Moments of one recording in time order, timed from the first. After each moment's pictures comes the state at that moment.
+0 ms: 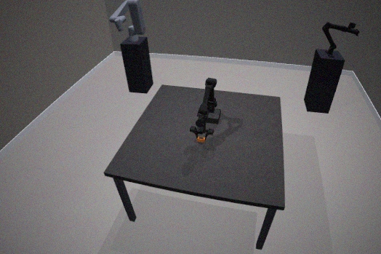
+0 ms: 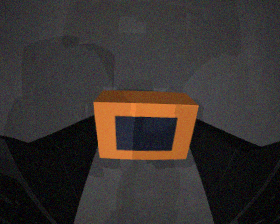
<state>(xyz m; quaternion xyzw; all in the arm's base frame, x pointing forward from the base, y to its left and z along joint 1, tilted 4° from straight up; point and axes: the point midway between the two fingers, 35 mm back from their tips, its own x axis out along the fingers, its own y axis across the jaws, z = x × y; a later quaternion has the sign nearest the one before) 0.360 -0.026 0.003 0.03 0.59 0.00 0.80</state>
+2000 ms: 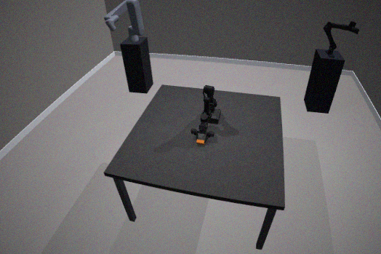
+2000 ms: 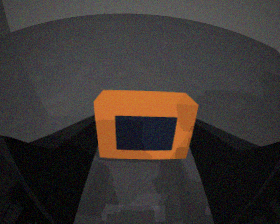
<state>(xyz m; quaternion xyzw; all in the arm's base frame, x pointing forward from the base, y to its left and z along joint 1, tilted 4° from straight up) 0.362 -0.025 -0.023 0.03 0.23 -0.01 0.97</state>
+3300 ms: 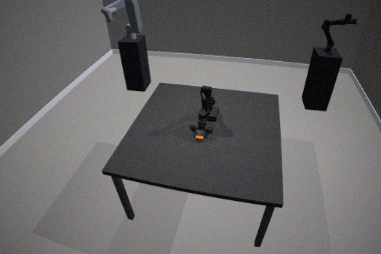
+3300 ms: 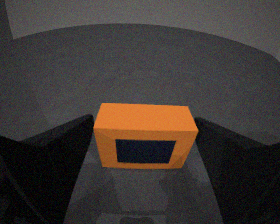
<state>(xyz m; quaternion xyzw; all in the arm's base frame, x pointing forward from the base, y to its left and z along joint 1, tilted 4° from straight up) 0.346 -0.023 -0.019 0.03 0.19 -0.01 0.98</state>
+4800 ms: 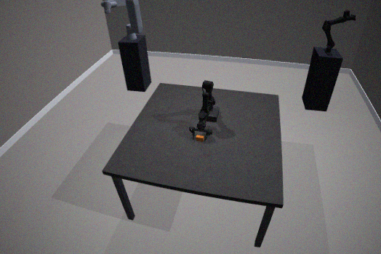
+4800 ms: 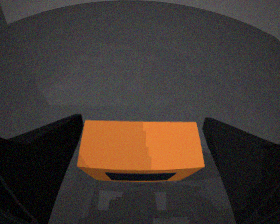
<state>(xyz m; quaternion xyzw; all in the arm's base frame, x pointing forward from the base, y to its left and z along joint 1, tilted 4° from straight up) 0.359 -0.026 -0.025 0.04 0.27 -0.01 0.96</state>
